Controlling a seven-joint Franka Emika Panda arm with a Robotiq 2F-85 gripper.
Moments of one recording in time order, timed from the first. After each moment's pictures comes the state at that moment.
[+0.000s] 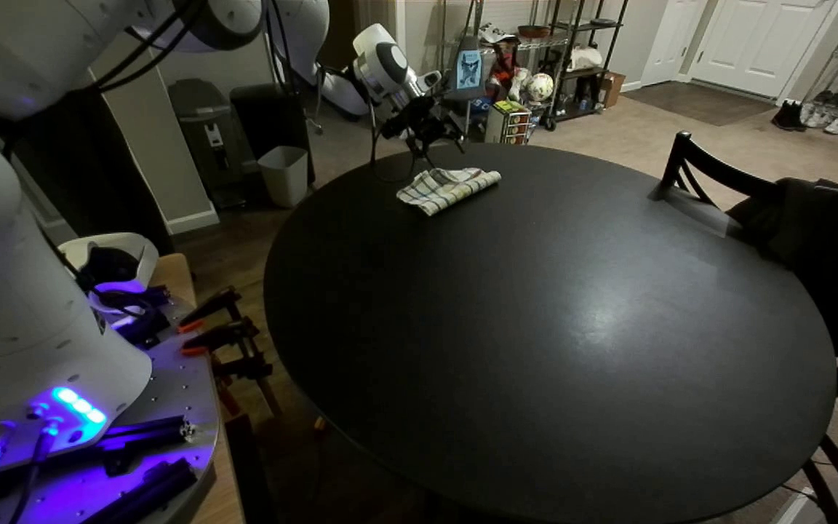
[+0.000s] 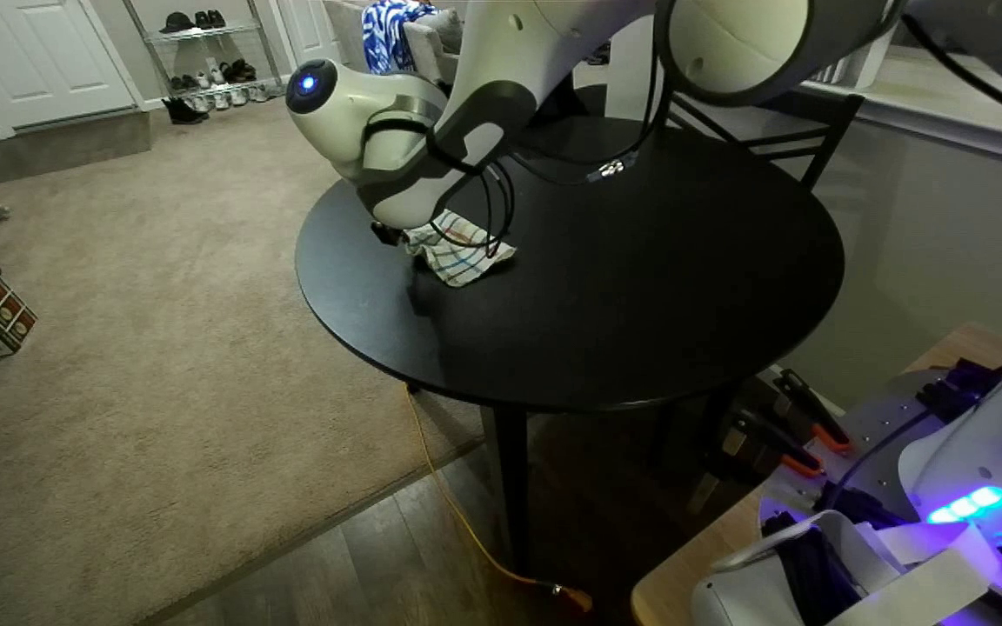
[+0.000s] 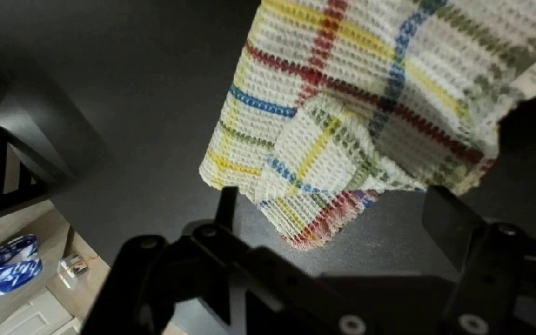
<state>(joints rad) 0.53 1.03 -0.12 -1.13 -0.68 2.32 0.24</state>
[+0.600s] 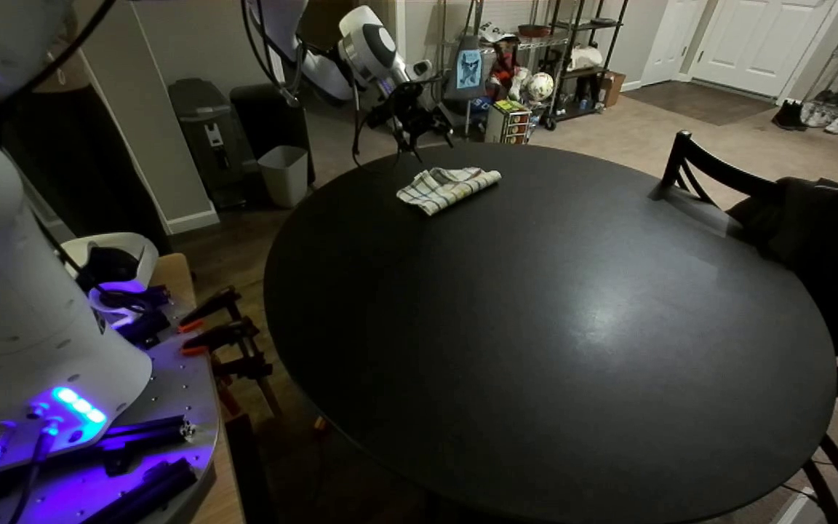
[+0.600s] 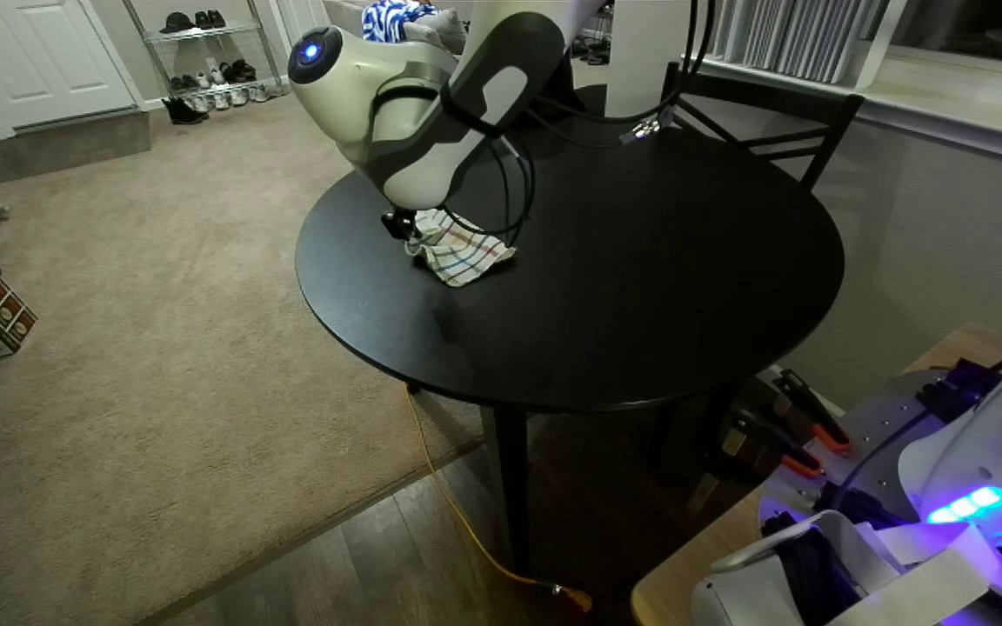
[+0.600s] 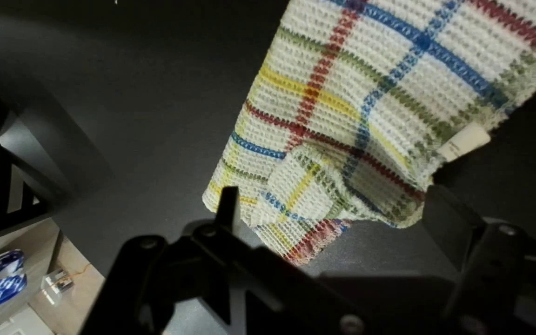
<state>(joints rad) 0.55 0.84 -0.11 -1.38 -0.68 2.33 0.25</state>
